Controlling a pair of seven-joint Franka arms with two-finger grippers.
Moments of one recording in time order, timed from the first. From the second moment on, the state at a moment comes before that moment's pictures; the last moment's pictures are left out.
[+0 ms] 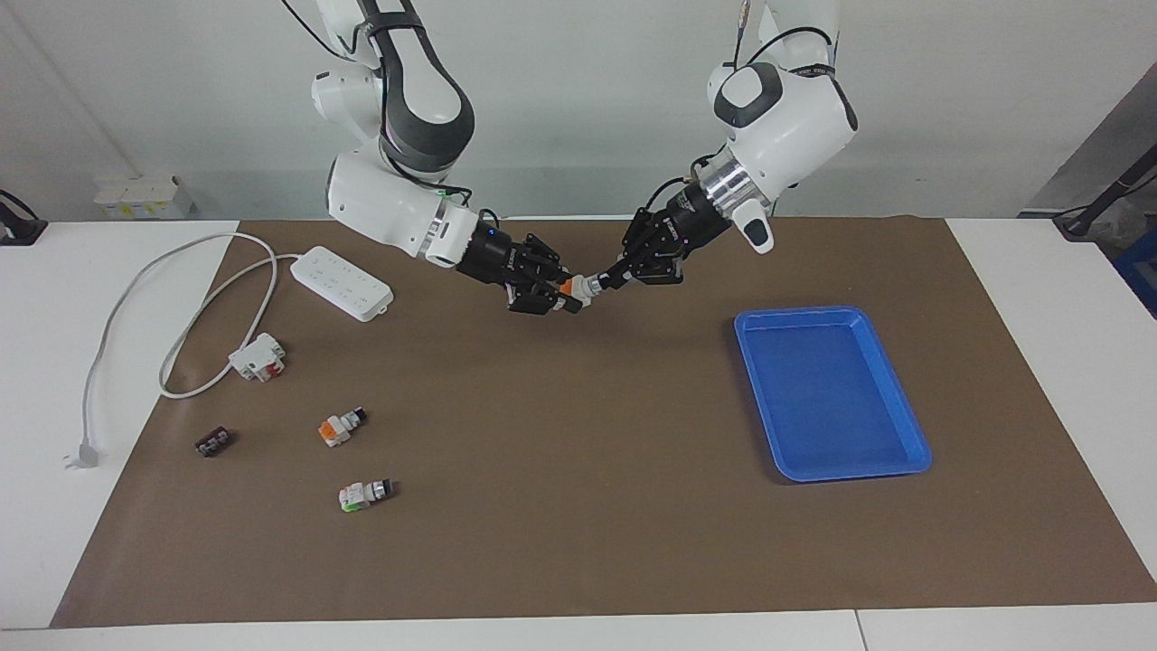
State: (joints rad) left arm -0.41 -0.03 -0.08 -1.97 -0.91 2.32 -1.74; right arm 0.18 0.06 0.20 -2.03 1.31 2.28 -2.01
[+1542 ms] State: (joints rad) left arm -0.41 -0.03 -0.08 -1.97 -0.82 2.32 -2.22; right arm 0.19 0.07 0.20 -2.04 1.32 2.30 -2.01
